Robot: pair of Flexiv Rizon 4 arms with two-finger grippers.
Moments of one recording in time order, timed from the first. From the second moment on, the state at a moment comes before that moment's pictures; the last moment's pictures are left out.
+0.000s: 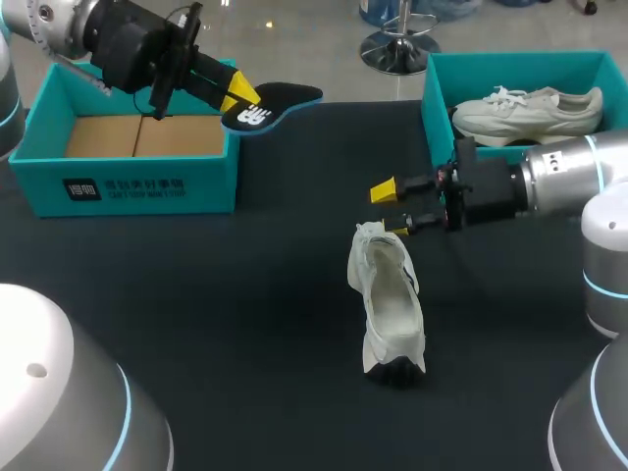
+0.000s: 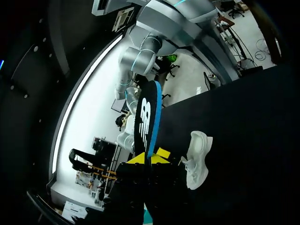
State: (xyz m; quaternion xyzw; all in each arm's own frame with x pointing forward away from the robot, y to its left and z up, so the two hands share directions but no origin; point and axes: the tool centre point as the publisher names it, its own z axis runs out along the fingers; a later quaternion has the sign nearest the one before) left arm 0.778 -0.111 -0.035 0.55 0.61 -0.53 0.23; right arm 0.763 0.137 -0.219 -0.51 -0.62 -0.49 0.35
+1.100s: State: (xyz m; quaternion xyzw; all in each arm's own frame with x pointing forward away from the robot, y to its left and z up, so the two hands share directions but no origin) left arm 0.770 -0.140 -0.145 0.61 0.56 -0.51 0.24; right arm 0.763 0.137 -0.219 -0.51 -0.62 -0.49 0.35
